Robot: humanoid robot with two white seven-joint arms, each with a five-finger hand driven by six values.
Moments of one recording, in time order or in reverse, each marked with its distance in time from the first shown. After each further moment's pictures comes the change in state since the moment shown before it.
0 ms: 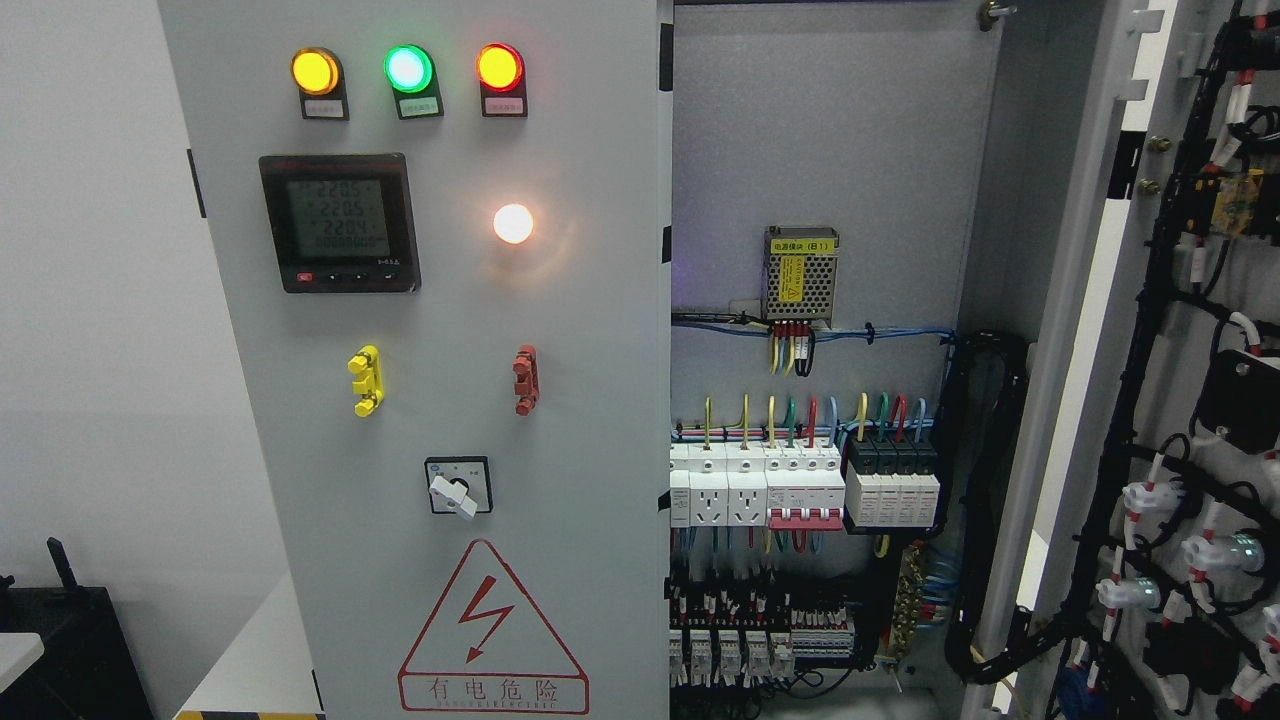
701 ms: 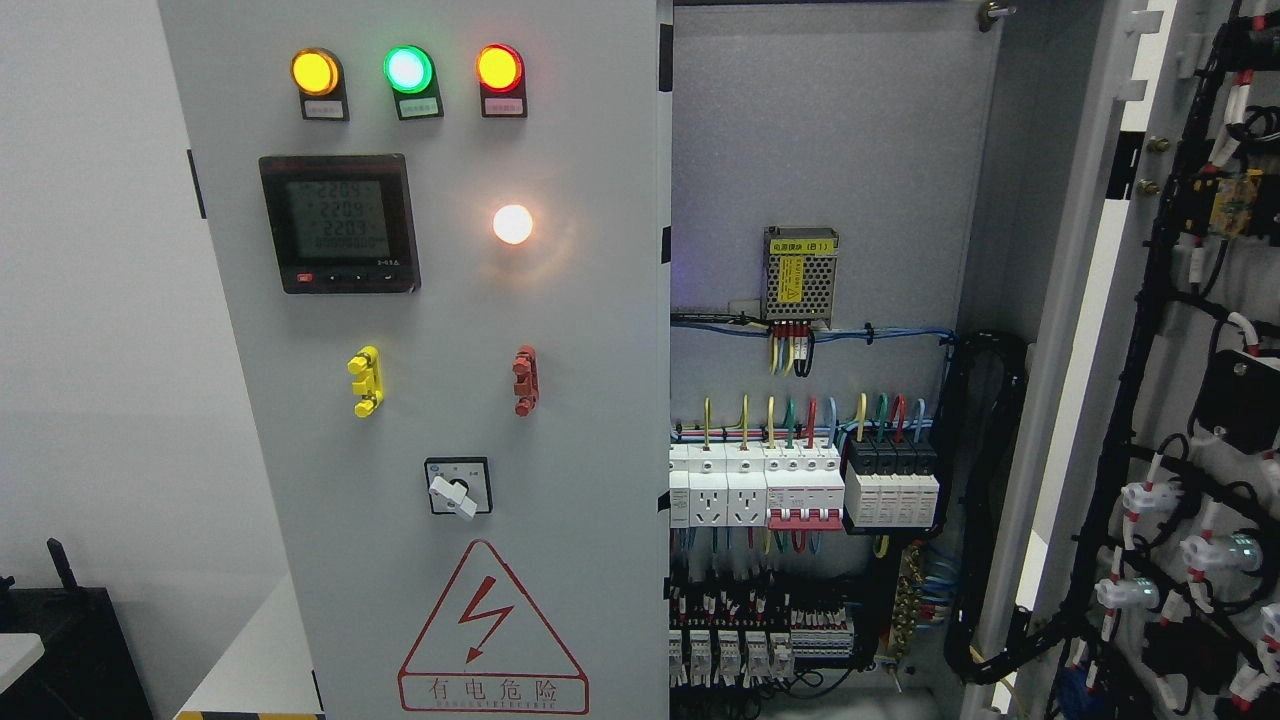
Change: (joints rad) left arm -0.023 -0.352 0.376 0.243 -0.338 0.284 0.139; right arm 0.334 -0.108 -0.065 -0.641 0.035 -0.002 -0.008
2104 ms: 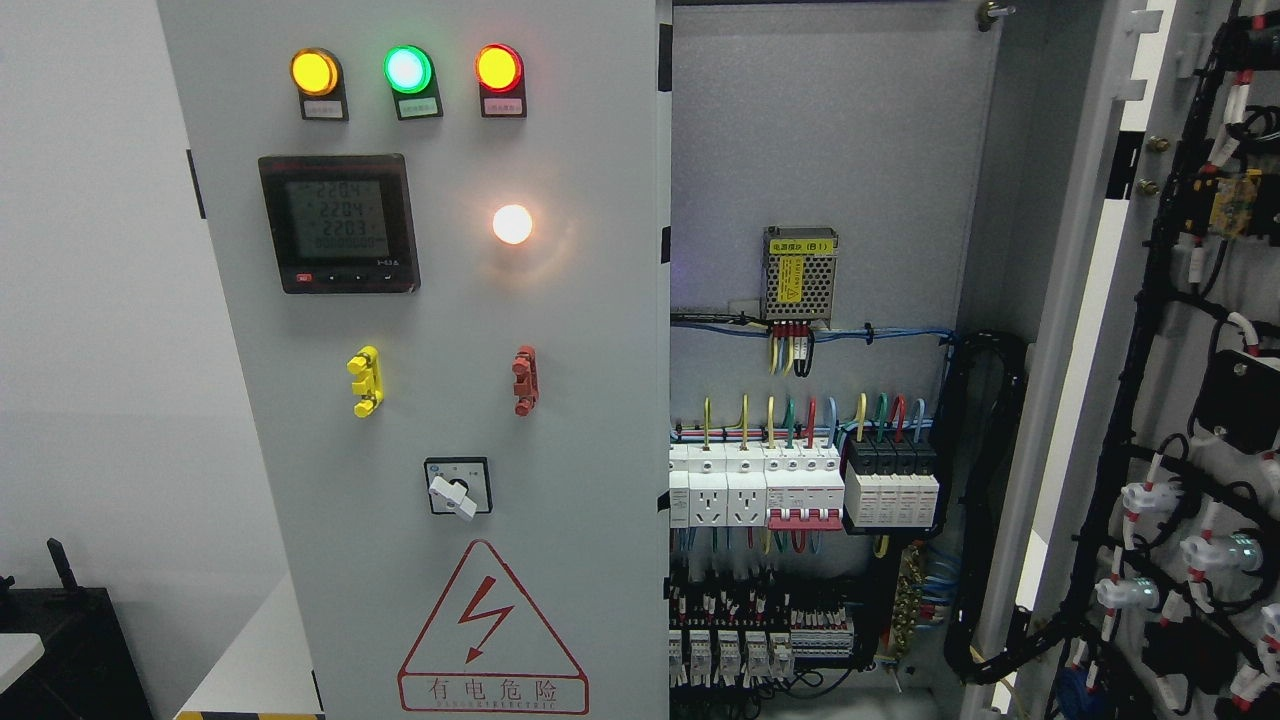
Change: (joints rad) left arm -0.098 -0.166 0.345 0.235 -0.147 0.056 0.035; right arm 0.040 -0.263 0.243 -0.974 0.026 -0.105 0.005
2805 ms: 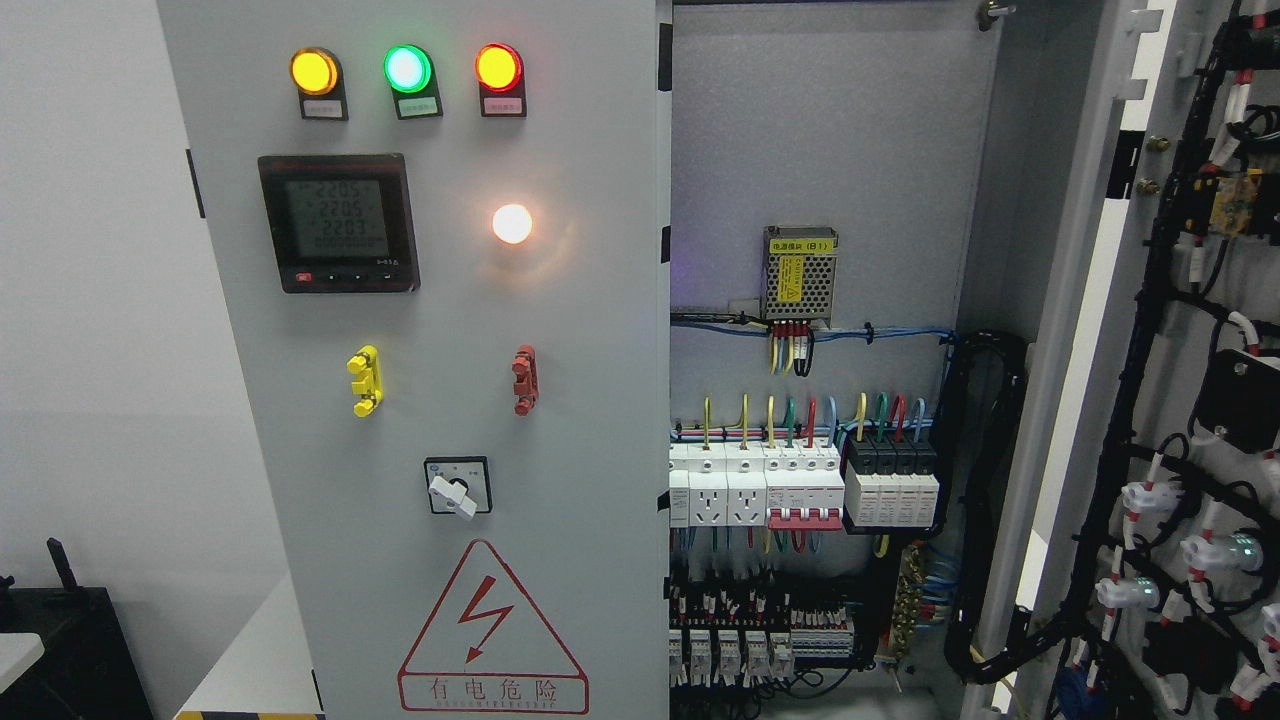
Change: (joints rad) left arm -0.014 -0.010 -0.041 0.015 -0.005 0.120 0.015; right arm -0.314 0.030 0.015 -0.083 -0.003 0.032 0.001
